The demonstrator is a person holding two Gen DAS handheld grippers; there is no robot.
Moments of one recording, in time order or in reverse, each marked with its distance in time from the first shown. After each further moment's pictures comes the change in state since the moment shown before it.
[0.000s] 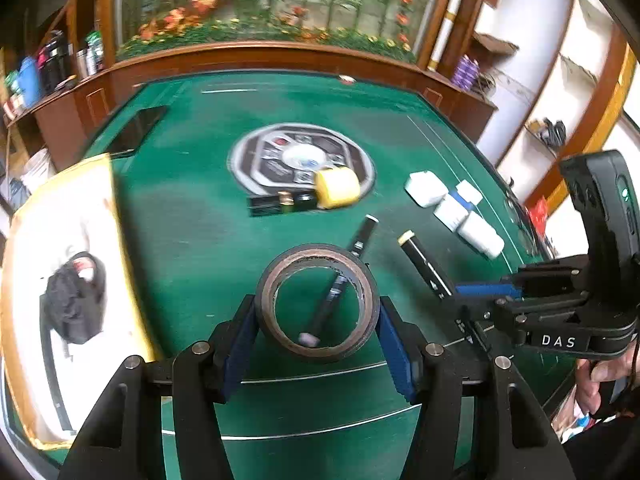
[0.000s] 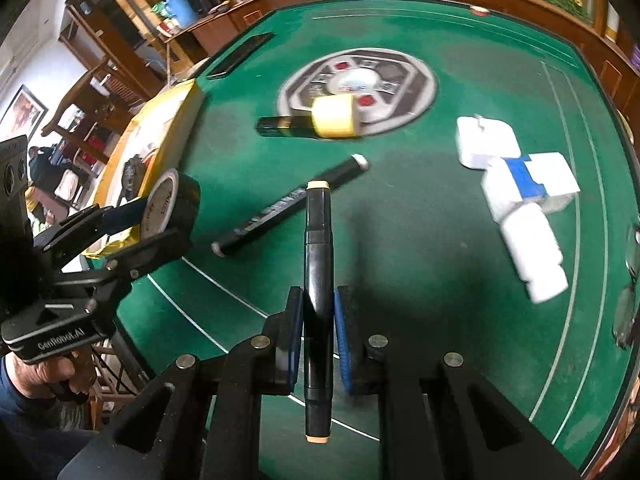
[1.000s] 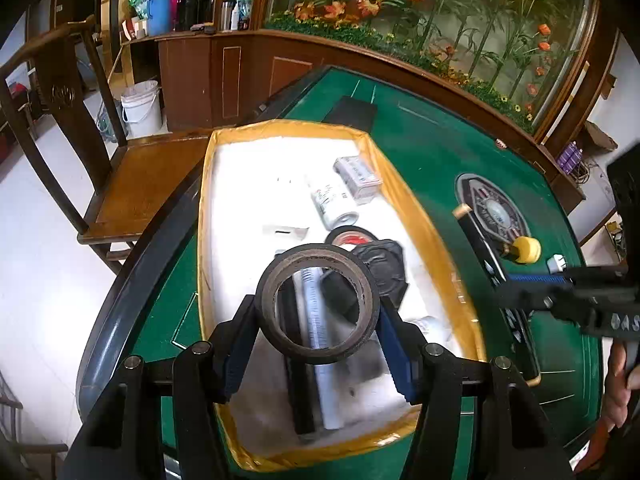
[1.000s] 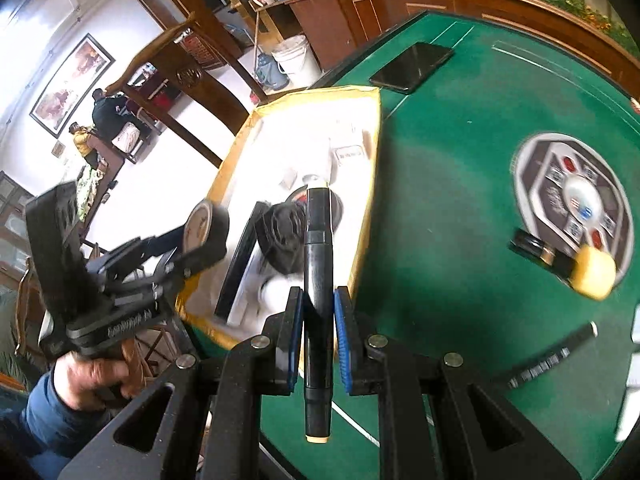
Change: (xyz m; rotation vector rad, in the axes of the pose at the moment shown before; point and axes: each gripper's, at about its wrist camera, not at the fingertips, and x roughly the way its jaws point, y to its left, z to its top) left arm -0.051 0.209 -0.036 -0.334 -0.039 0.216; right arm 0.071 0.195 0.106 -0.202 0.062 0.176
